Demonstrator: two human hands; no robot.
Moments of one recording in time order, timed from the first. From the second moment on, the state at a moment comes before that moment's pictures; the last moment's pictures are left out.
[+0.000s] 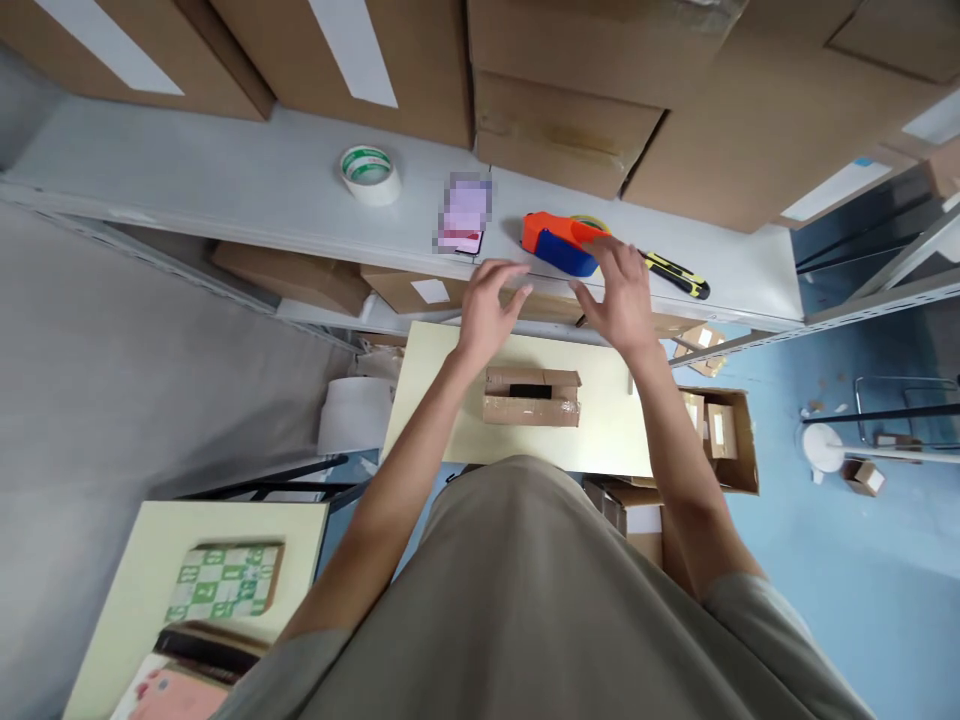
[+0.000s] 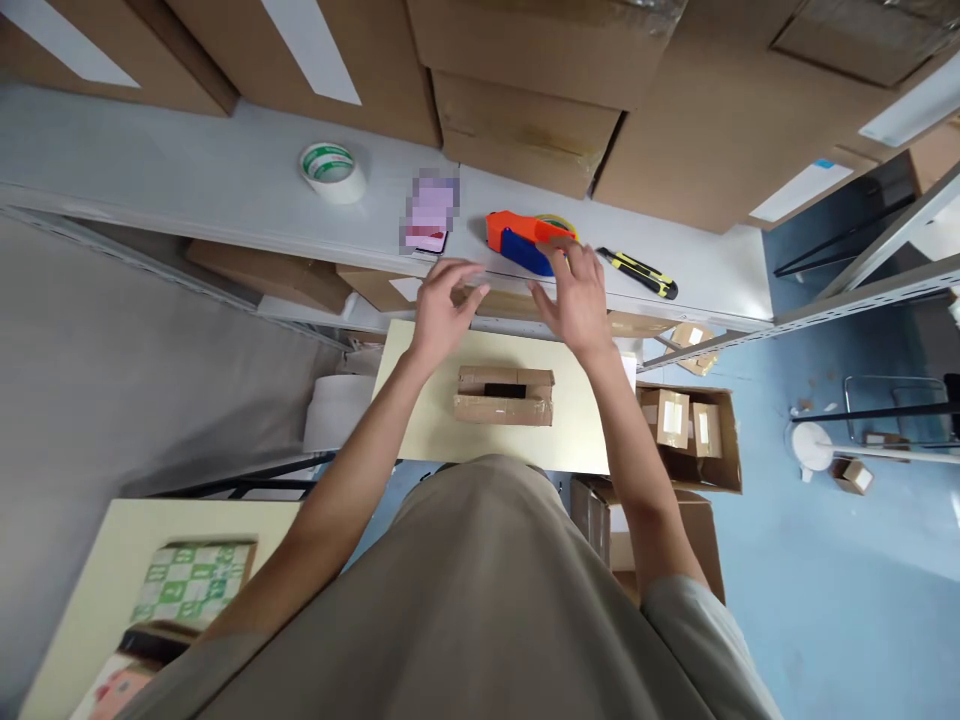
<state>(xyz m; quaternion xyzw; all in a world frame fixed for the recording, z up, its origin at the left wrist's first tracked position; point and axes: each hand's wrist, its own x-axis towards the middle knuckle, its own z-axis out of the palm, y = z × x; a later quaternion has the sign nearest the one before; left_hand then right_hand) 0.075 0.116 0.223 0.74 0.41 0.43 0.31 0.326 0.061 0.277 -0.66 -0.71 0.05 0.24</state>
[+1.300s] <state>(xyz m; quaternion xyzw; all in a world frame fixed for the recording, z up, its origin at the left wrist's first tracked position) -0.015 -0.027 0.162 0.52 0.51 0.38 0.57 0.236 -0.082 0.178 -0.58 -0.56 0.54 0.24</state>
